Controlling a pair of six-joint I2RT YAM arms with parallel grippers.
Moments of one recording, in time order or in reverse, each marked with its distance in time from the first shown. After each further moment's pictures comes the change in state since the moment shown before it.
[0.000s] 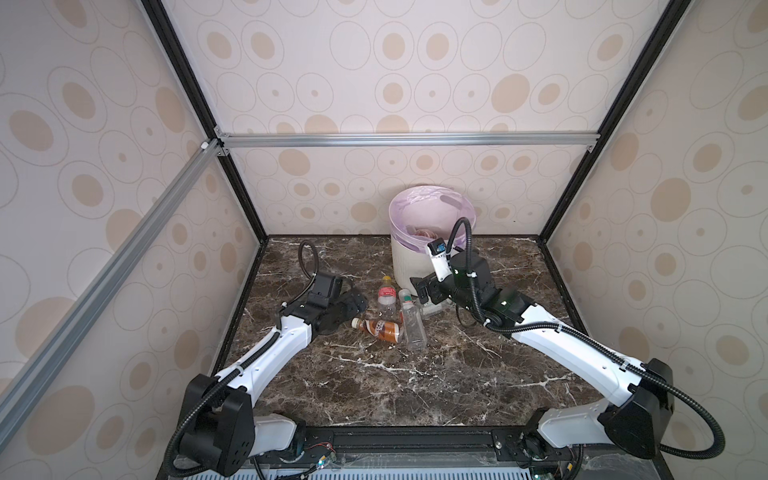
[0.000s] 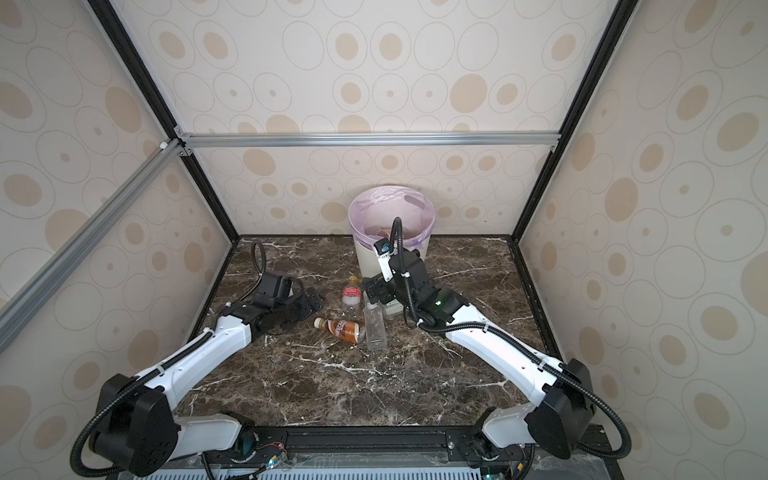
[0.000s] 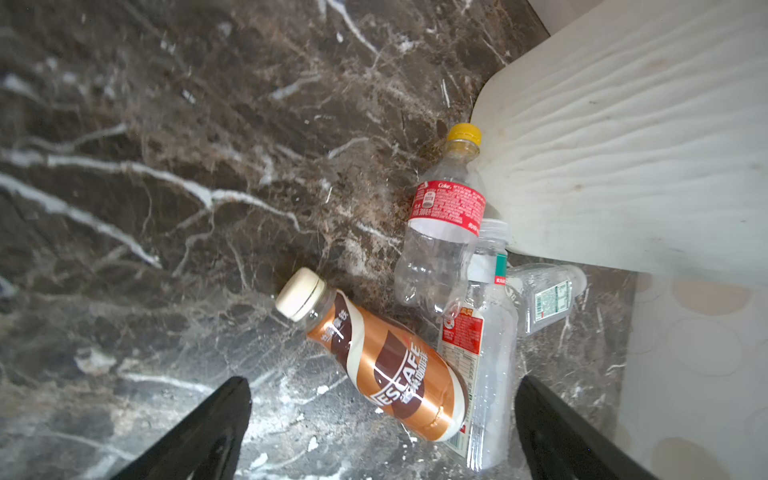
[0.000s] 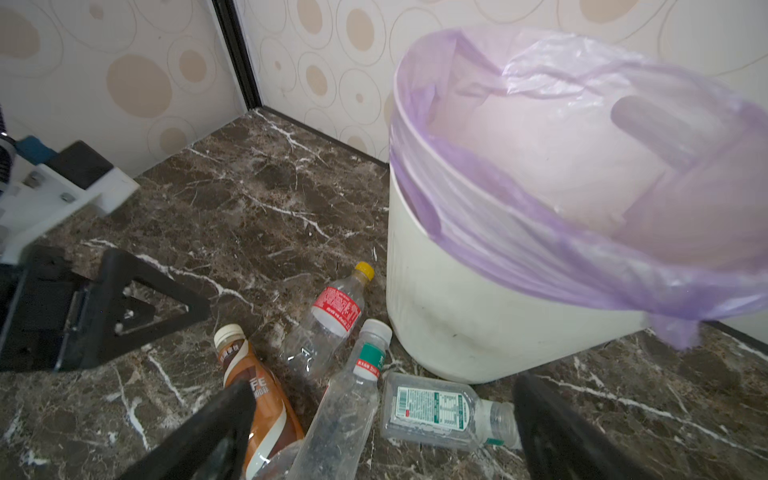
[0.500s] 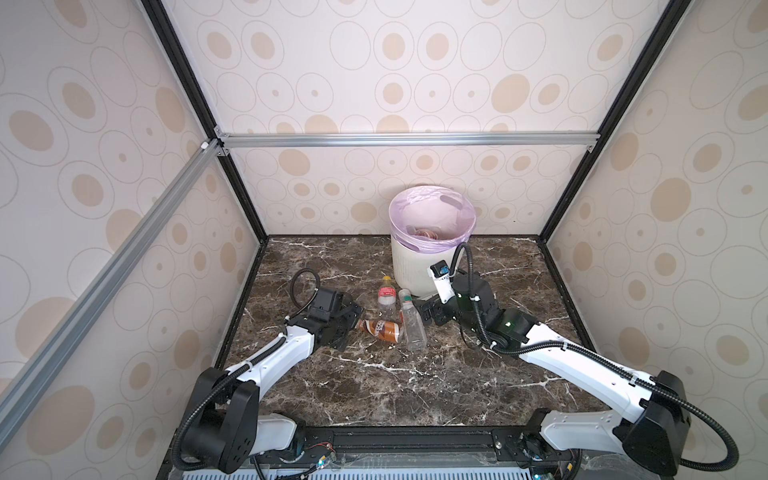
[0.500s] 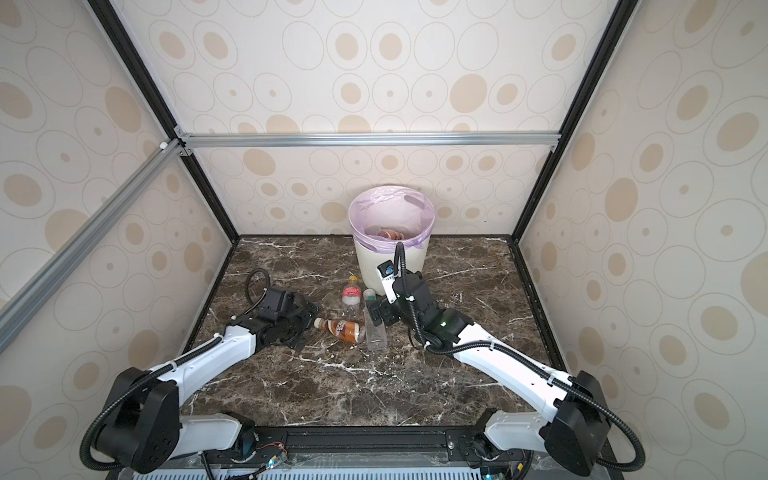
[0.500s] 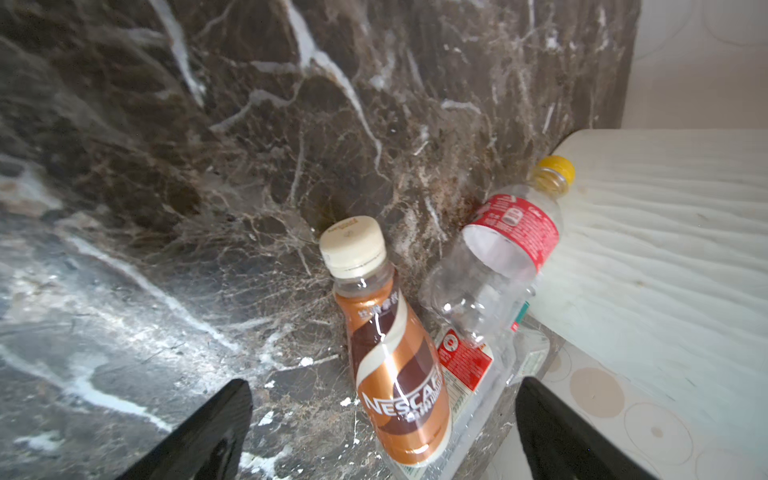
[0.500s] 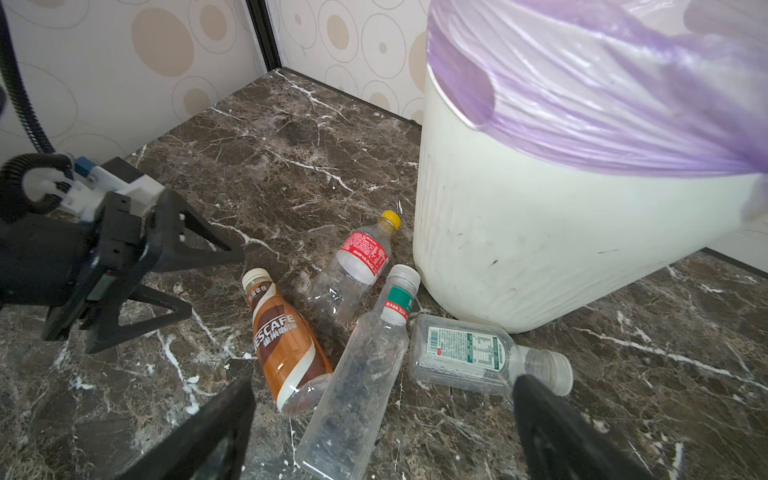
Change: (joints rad) left arm 0.000 0.095 -0.106 0.106 0.050 -0.442; right arm 0.033 -0.120 -0.184 0.042 -0.030 0.050
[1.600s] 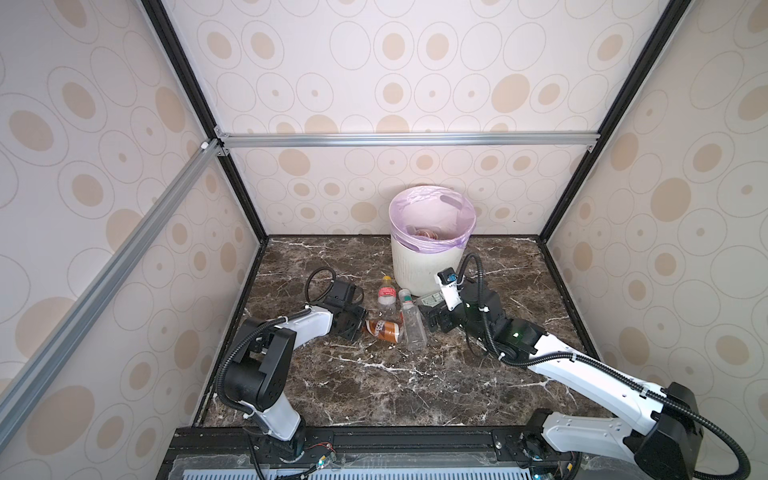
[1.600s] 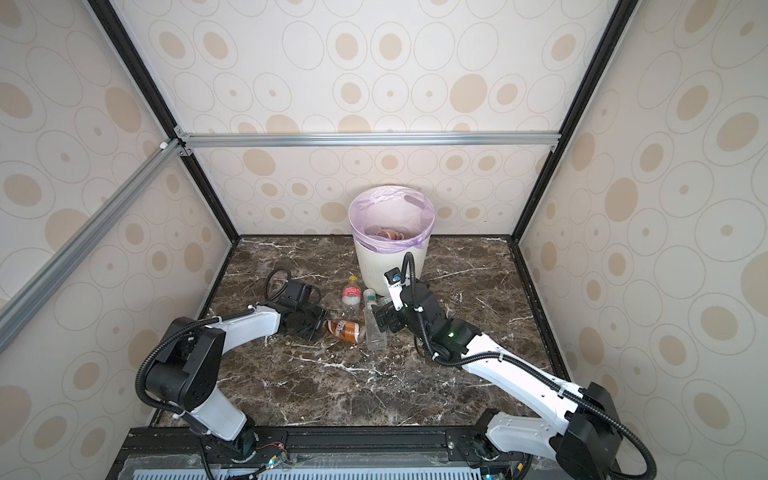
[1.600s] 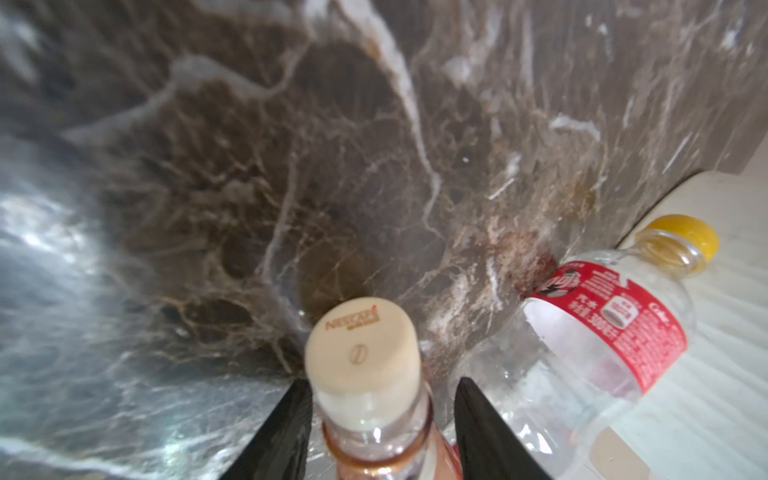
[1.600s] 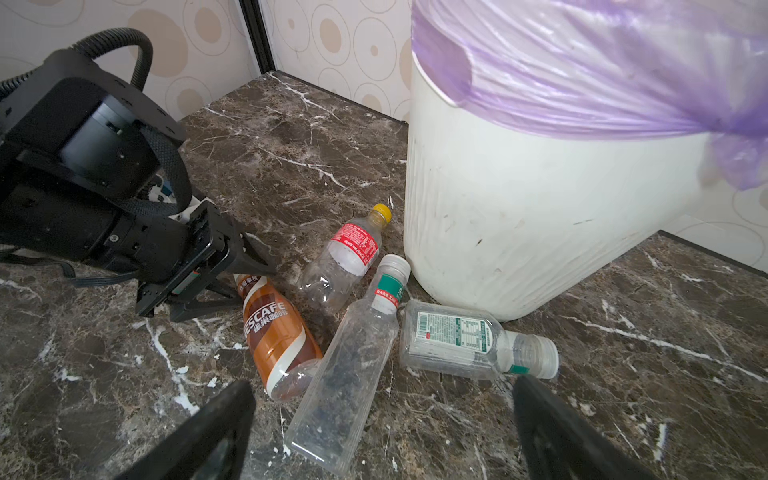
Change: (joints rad) left arm -0.001 0.304 0.124 0.060 0.041 -0.071; right arm 0.001 -0.076 -0.092 0.046 0.035 -0.010
